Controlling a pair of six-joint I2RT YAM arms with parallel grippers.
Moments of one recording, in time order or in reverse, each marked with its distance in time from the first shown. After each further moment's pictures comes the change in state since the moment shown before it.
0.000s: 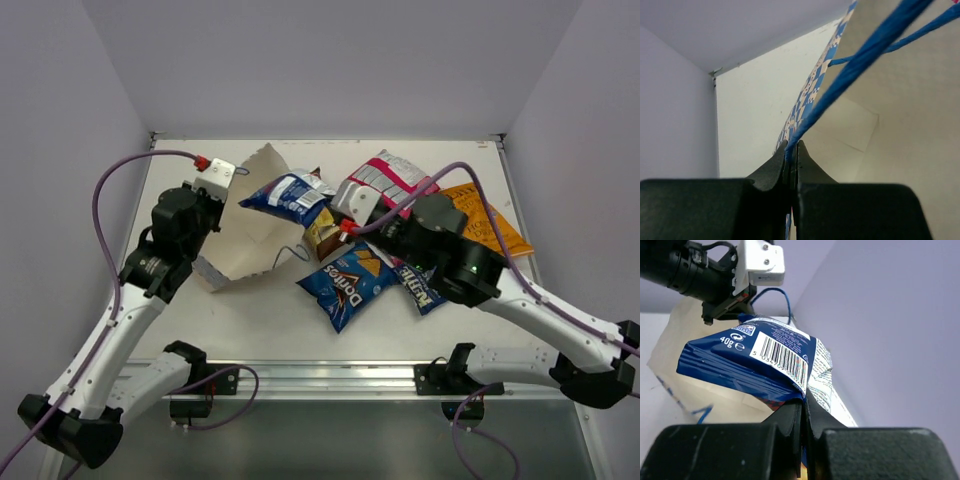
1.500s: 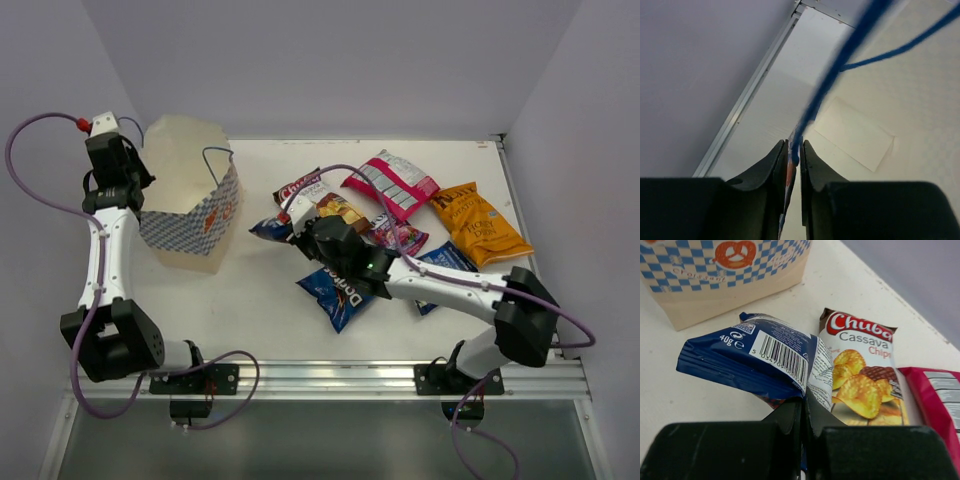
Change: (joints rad) left arm 0.659 0.502 0.301 0.010 0.103 -0.467; right arm -0.008 0.327 -0.253 0.263 0.307 0.374
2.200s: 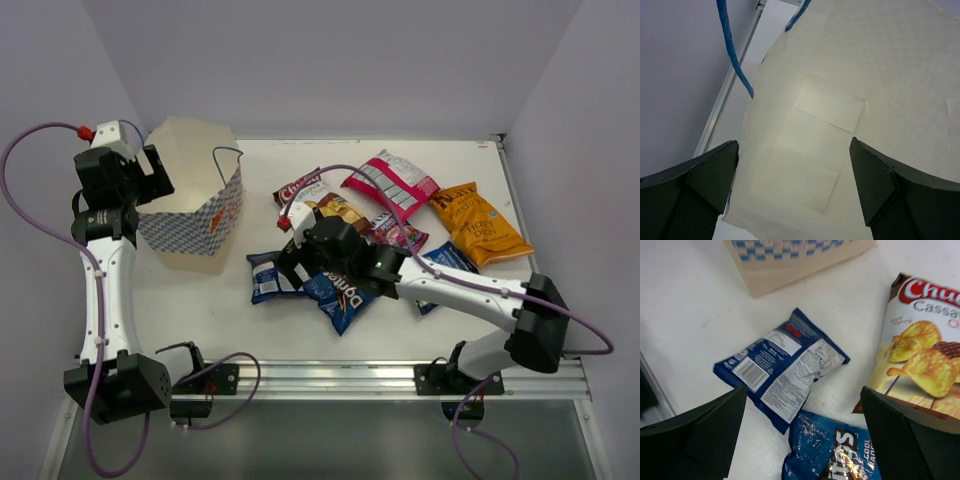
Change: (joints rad) left arm 0.000 -0.214 -0.042 -0.159 0.176 0.075; right arm 0.026 0.005 0.056 -0.257 -0.220 0.178
